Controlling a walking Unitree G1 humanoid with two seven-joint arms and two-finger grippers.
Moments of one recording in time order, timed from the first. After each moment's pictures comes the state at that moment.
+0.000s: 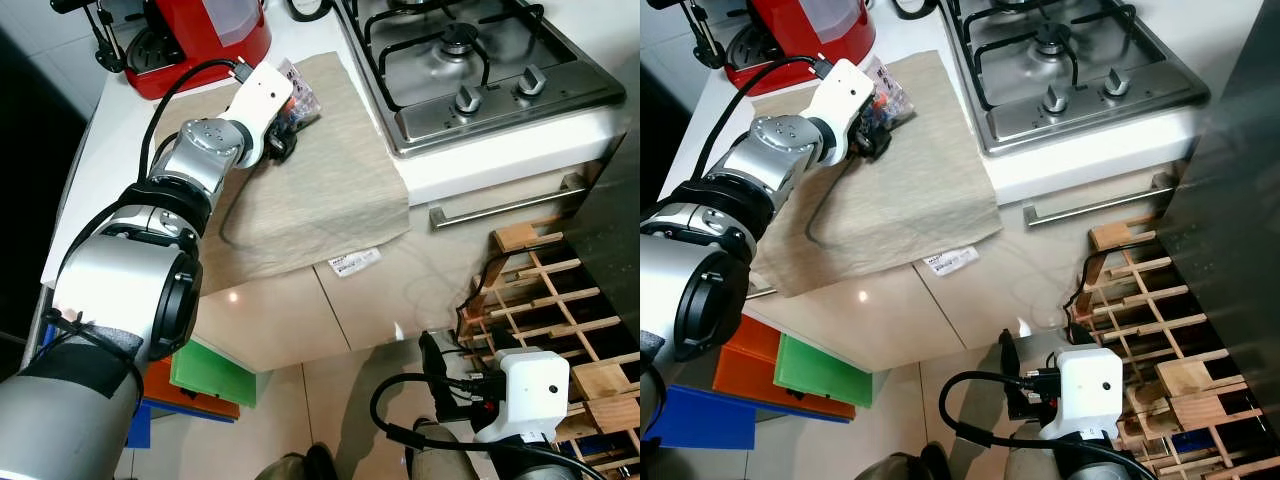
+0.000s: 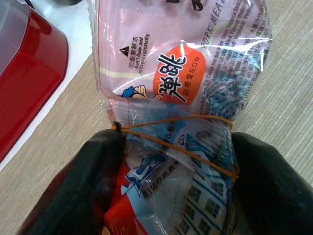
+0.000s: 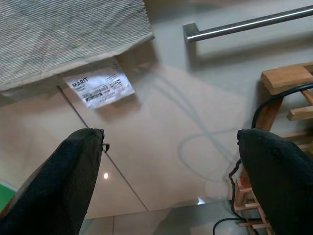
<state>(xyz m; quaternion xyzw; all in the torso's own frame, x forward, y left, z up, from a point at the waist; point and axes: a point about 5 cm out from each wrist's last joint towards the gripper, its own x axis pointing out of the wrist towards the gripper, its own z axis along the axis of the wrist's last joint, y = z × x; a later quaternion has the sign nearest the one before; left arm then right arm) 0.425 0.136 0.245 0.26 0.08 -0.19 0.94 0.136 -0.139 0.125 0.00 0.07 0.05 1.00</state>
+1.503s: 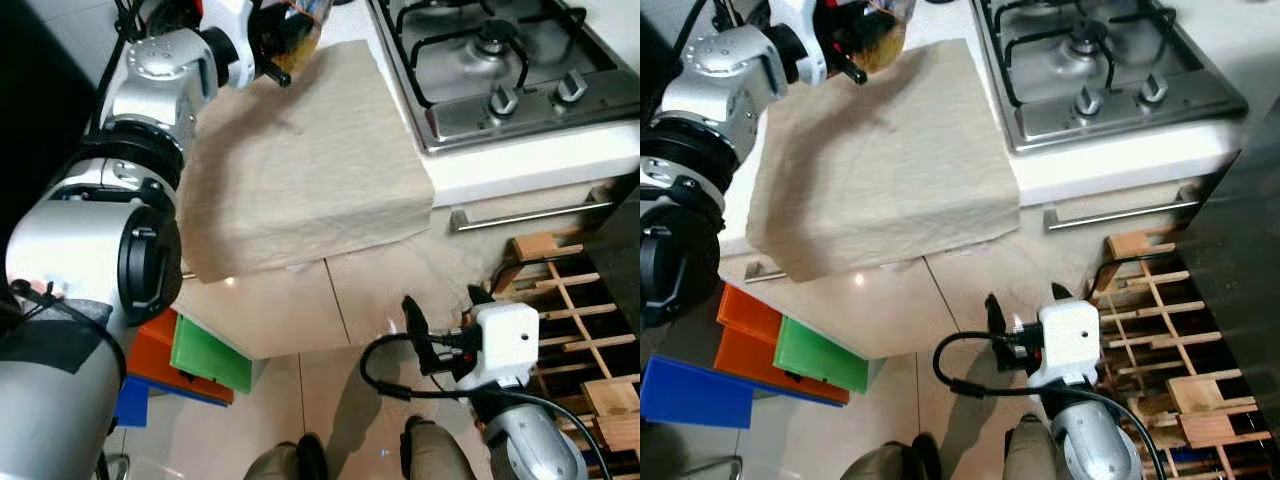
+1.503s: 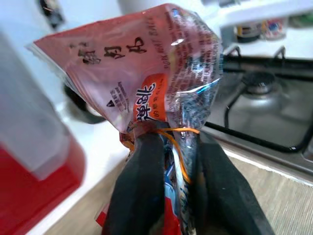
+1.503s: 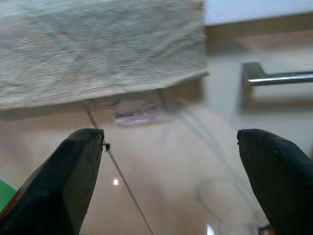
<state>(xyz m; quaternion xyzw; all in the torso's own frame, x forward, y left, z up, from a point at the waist) 0.416 0.142 0.342 0.11 -0.13 -0.32 0.93 0.185 -0.133 0.127 -0.01 0.03 0.11 0.99</state>
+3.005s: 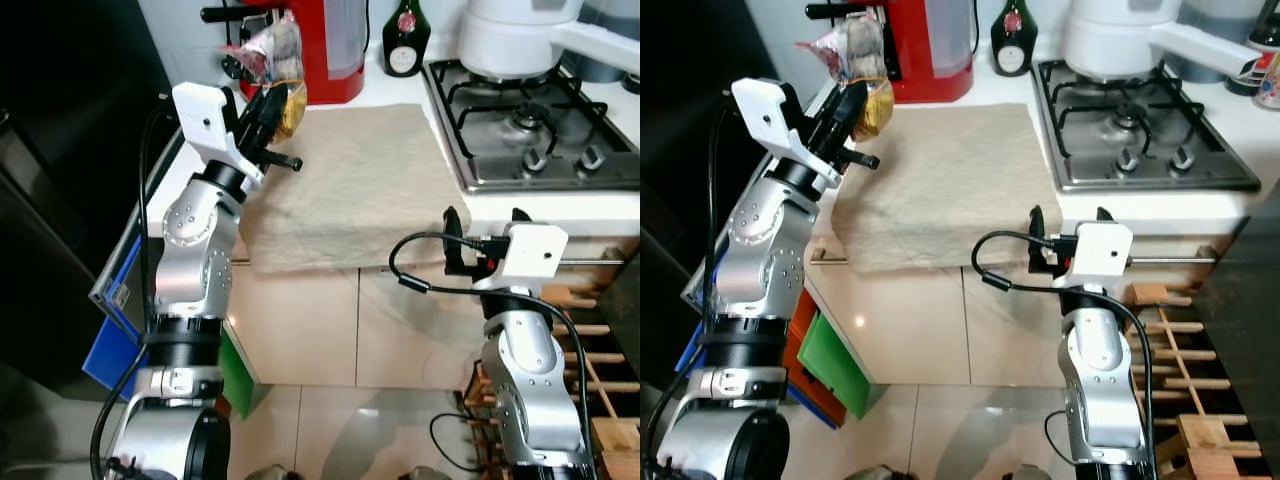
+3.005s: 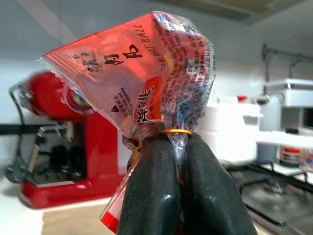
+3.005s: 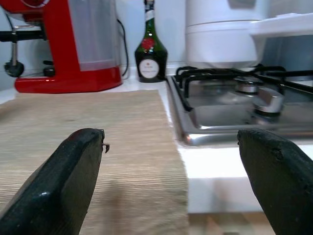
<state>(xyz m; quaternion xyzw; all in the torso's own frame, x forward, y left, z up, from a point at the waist) 0.345 0.123 0.250 -0.07 -0.24 -0.21 0.95 0.272 -0.166 0.143 -0.01 -0.10 -0.01 0.99</state>
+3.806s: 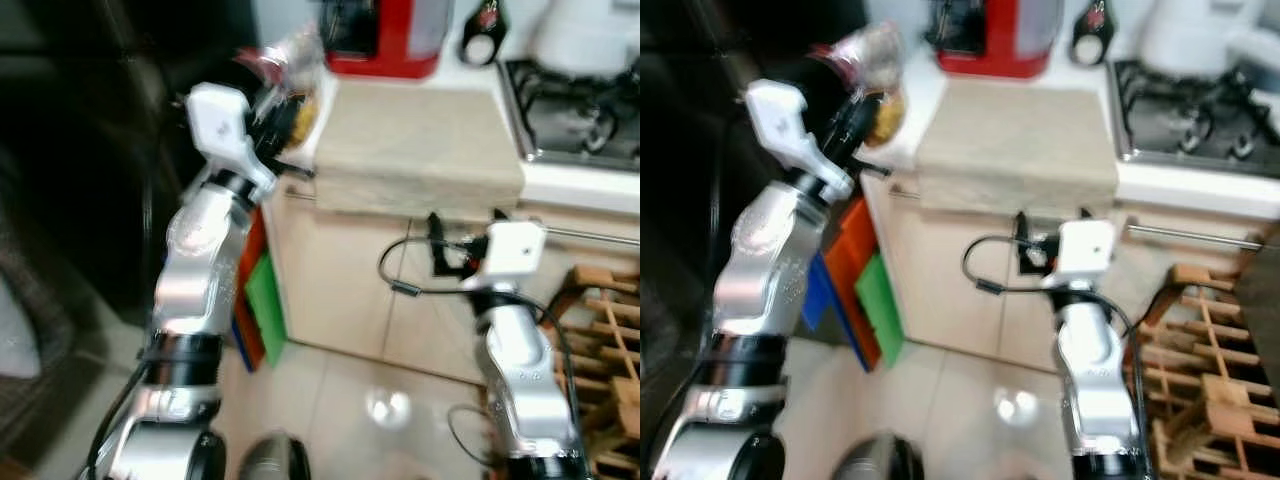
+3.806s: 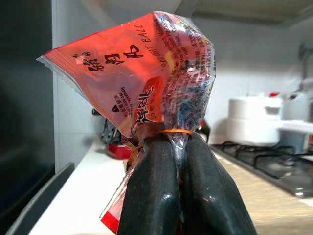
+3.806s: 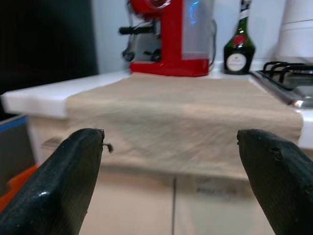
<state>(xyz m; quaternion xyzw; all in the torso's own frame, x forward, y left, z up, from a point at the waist) 0.338 0.116 0.239 -0.07 -0.21 -0.22 0.95 0.276 -0.158 0.132 -0.01 -0.08 0.02 1.00</state>
